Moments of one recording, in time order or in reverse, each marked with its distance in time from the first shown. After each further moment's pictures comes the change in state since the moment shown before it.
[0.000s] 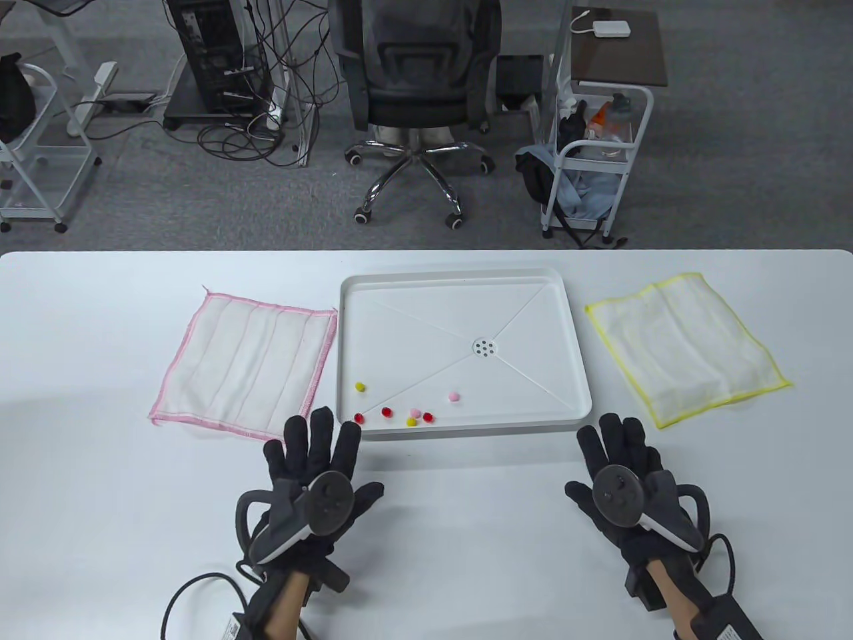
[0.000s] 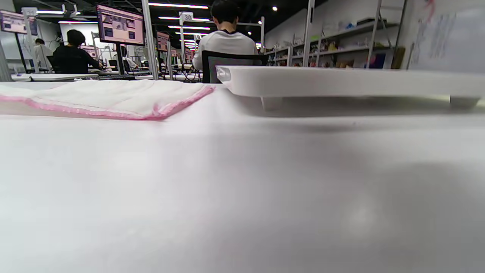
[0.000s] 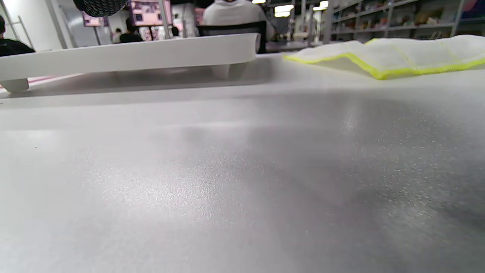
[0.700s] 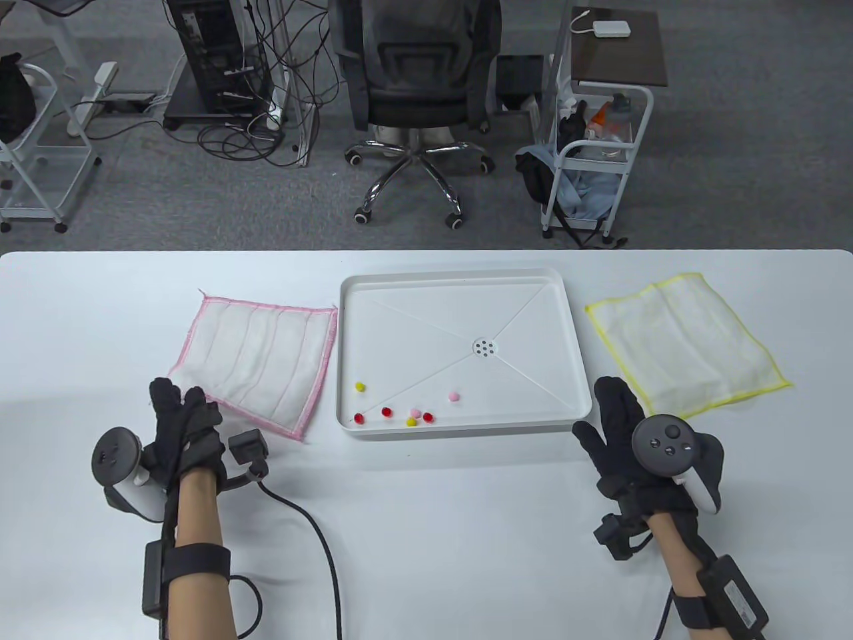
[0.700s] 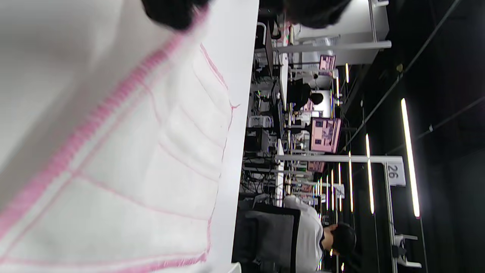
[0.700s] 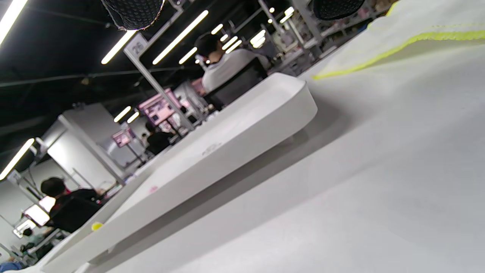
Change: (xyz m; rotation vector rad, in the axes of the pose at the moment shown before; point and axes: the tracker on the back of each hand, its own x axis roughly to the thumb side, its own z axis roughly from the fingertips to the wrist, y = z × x) left_hand -0.197 -0.013 -0.030 0.490 0.682 1.550; right_hand -0.021 -0.033 -0.031 -0.162 -0.023 -0.567
